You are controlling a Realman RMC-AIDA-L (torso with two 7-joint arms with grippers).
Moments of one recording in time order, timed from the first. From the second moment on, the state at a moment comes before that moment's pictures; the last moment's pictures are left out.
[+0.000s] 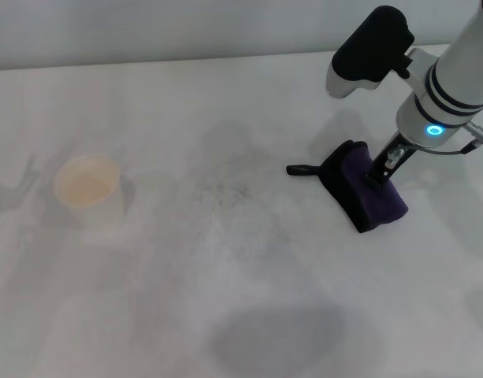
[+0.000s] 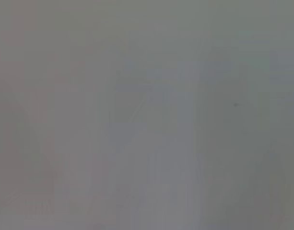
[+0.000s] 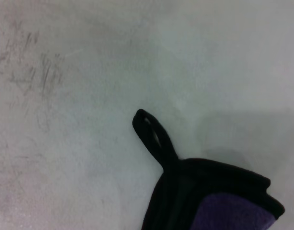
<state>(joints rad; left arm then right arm) -0.33 -2.07 1.18 0.19 -2.67 -1.27 2.81 0.76 2.01 1.63 0.90 -2.73 1.26 -0.53</state>
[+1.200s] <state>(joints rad) -0.34 -2.07 1.18 0.19 -2.67 -1.24 2.82 0.55 1.99 2.31 1.03 -2.47 1.12 -1.02</state>
